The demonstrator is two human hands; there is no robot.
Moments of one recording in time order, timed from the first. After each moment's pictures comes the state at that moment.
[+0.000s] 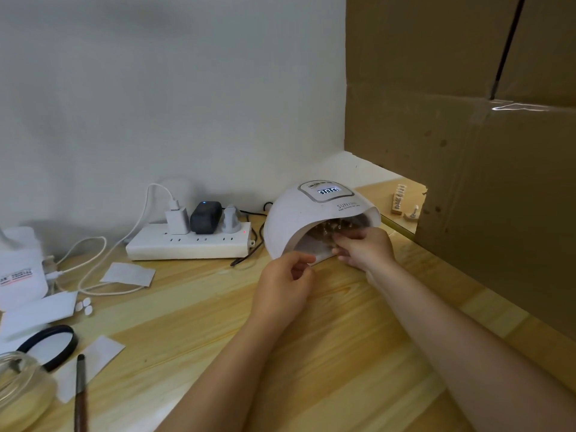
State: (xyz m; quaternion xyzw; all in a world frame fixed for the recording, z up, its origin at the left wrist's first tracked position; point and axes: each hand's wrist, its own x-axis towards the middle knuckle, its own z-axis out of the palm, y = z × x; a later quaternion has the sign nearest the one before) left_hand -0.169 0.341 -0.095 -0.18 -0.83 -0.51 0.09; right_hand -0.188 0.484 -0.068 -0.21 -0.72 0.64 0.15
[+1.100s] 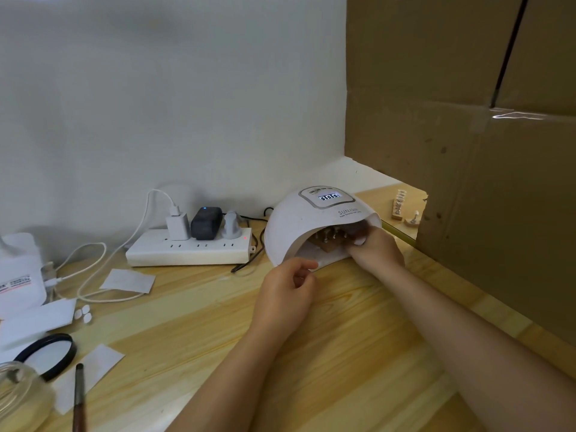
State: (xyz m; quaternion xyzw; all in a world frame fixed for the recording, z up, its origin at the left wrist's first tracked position) left_hand -0.168 0.342 -0.094 -0.18 -0.83 -0.53 0.07; right_hand -0.203 0.510 -0.072 -0.19 -0.91 0.32 0.16
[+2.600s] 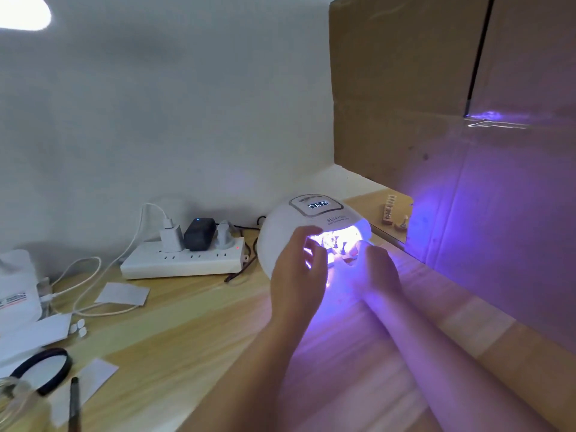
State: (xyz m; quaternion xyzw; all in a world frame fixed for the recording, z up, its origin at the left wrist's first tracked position) left_hand -0.164 0.380 -0.068 -0.19 -0.75 -0.60 0.20; right_hand -0.177 0.507 -0.082 -0.16 -0.93 0.23 0.23
